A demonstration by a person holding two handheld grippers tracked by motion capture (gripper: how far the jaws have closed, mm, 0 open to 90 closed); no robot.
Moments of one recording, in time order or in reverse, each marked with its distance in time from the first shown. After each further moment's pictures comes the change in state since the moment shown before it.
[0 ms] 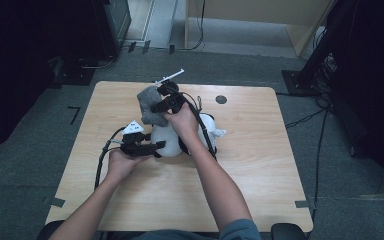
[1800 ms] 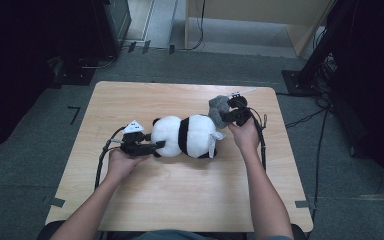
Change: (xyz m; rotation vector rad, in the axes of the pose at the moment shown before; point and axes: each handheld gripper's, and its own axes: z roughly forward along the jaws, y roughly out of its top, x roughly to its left) left arm 0.000 0.001 0.001 0.013 0.003 -0.013; right arm -0.135 -0.121 -0.103 -0.034 -0.288 0.190
